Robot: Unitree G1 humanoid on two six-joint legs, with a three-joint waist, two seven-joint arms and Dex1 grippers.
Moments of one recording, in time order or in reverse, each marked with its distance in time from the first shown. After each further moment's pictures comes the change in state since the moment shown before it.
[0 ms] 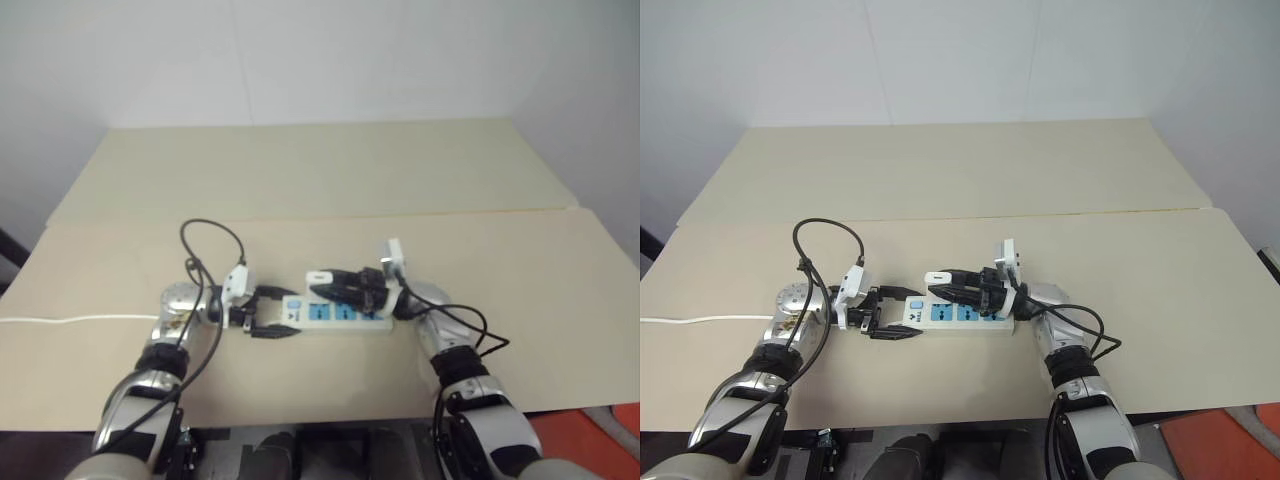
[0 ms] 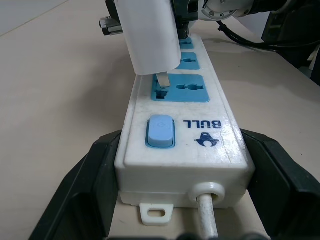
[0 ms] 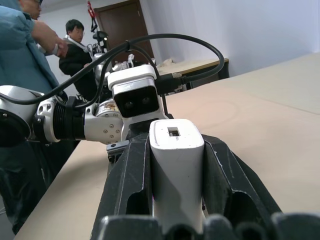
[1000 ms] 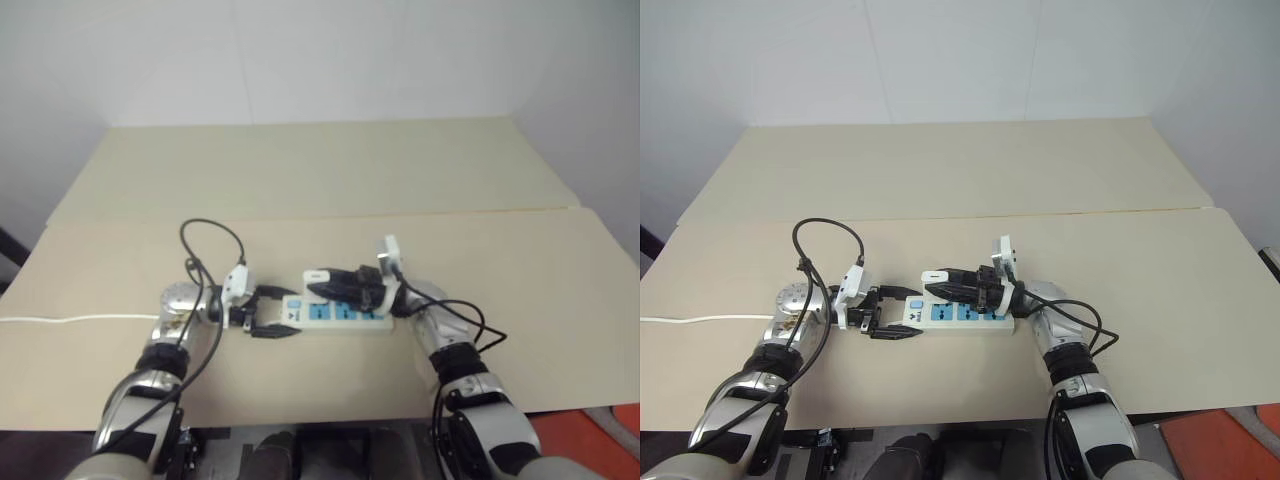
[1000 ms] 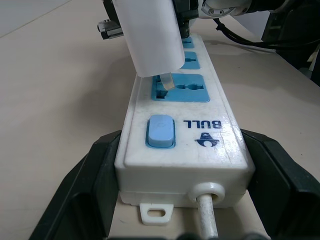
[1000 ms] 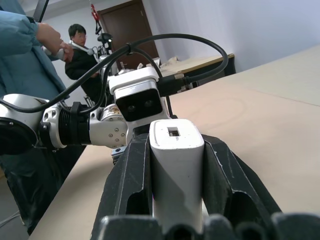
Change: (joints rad) left arm 0.000 -0.001 0.000 0.000 -0.004 -0.003 -0.001; right arm -0.014 -0.002 0.001 -0.013 0.021 0.075 -0.003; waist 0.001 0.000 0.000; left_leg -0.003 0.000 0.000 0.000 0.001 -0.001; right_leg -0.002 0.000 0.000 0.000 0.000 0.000
